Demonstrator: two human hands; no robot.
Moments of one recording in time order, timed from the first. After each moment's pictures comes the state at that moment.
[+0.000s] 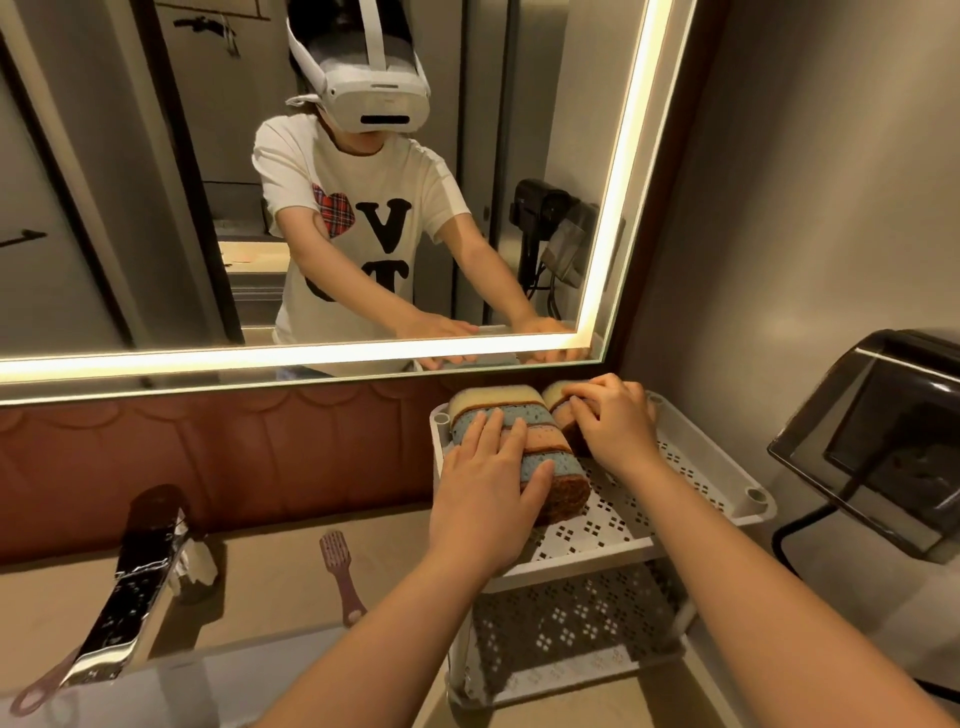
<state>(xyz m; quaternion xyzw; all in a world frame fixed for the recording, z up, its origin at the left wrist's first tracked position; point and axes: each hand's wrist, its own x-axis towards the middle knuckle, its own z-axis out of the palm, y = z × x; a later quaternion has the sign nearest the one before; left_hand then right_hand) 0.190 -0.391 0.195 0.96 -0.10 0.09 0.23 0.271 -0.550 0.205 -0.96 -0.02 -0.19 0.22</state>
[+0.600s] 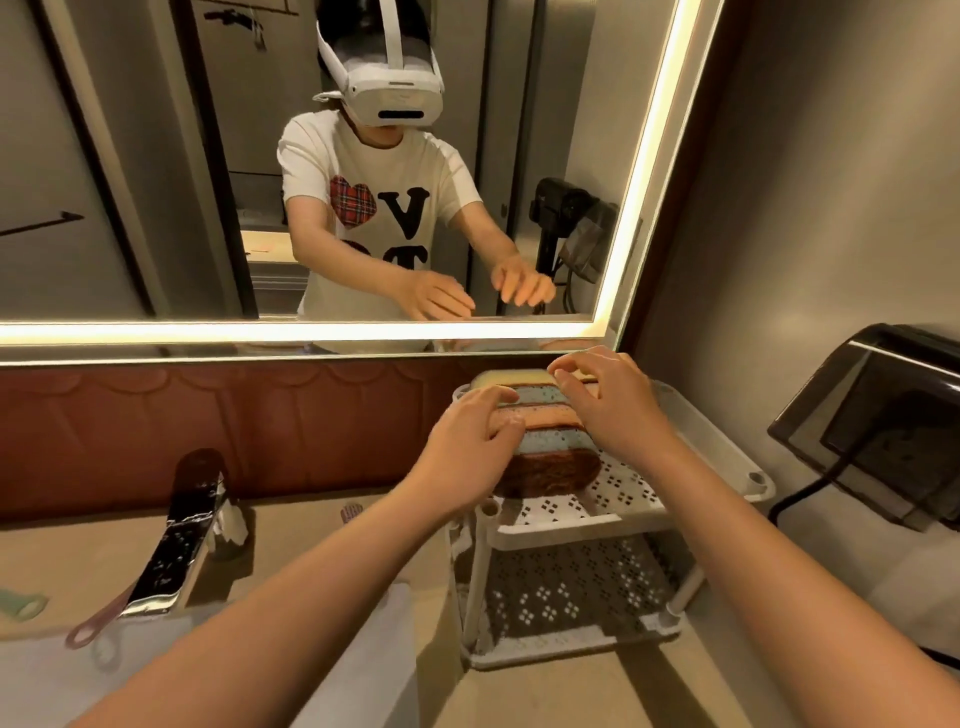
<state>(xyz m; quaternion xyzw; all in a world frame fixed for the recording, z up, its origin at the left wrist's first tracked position) 0.169 -0.344 0.233 0.89 -0.14 0.11 0.42 0.208 -0.509 0.260 -0.93 -0.13 -0.18 0.29</state>
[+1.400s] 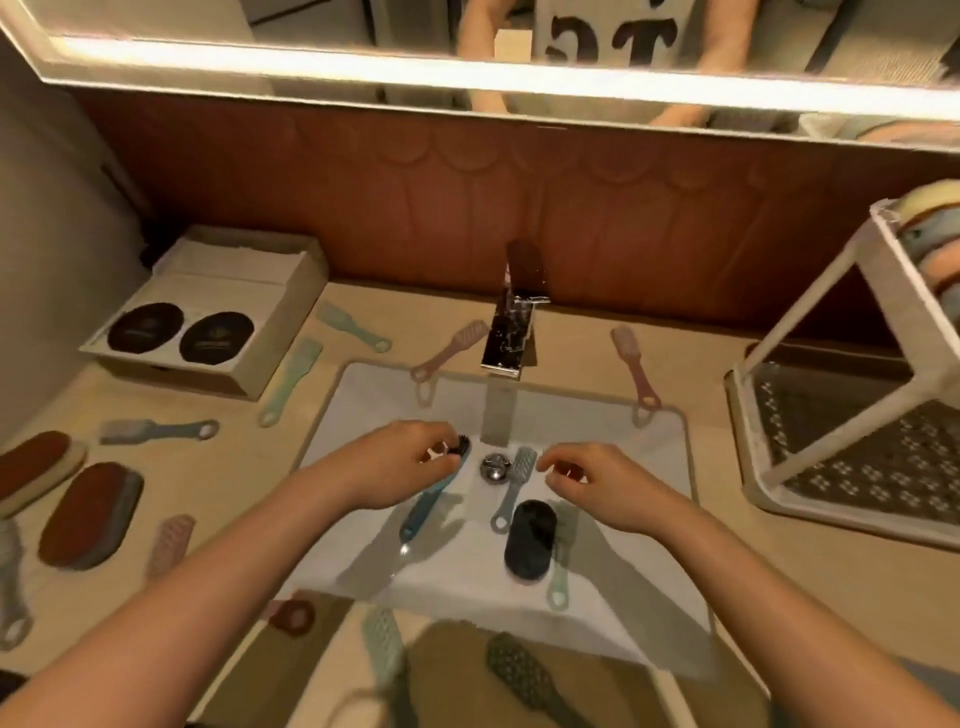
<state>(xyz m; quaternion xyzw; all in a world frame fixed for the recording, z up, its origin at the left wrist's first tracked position) -0.014 -0.039 0.102 0.95 0.04 -0.20 0.24 0.072 -0.261 0.076 -0.88 -0.31 0.29 0.24</state>
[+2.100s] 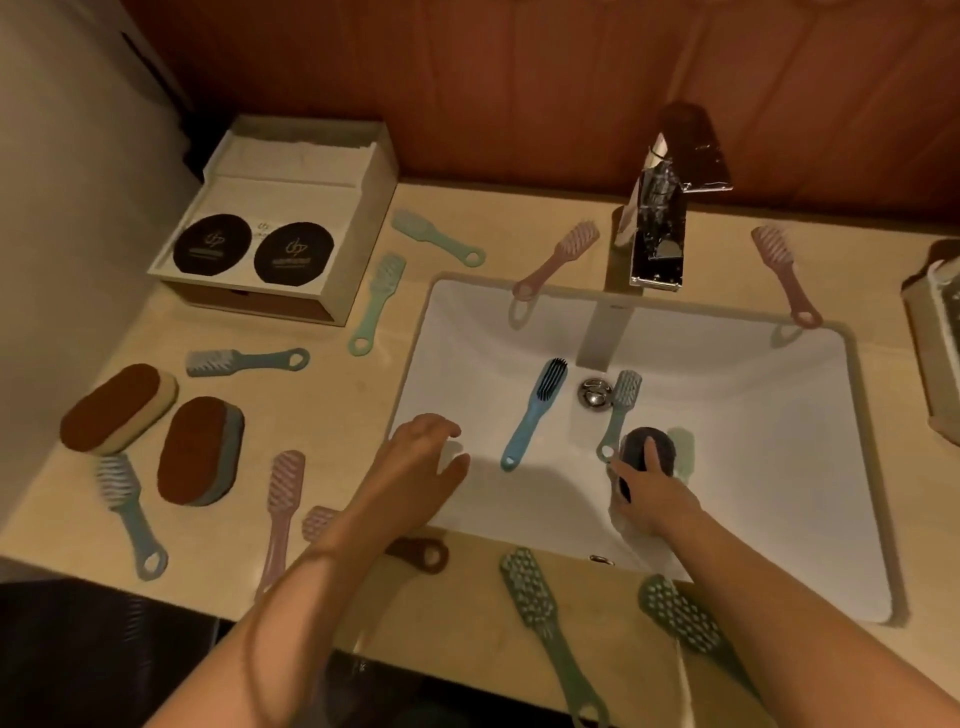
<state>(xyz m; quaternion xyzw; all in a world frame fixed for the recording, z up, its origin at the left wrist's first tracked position) -0.107 0.058 -0.005 0.95 0.15 -0.12 0.24 0.014 -0.192 -0.112 -0.90 -0.14 0.41 0.01</state>
